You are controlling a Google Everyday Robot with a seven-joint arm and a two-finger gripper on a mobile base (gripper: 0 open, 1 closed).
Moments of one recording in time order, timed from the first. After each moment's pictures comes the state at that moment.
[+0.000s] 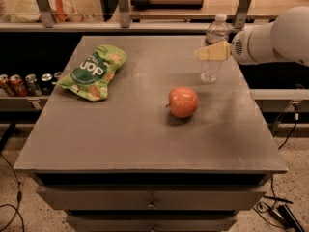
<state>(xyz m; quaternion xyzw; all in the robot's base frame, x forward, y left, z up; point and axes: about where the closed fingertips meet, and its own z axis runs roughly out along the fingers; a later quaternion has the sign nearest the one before) 0.666 -0.228 0.913 -0.09 0.88 0.08 0.46</state>
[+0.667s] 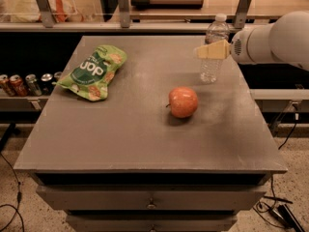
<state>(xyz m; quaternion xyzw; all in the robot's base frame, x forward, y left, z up) 0.672 -0.226 0.916 -0.09 0.87 0.08 0.48</state>
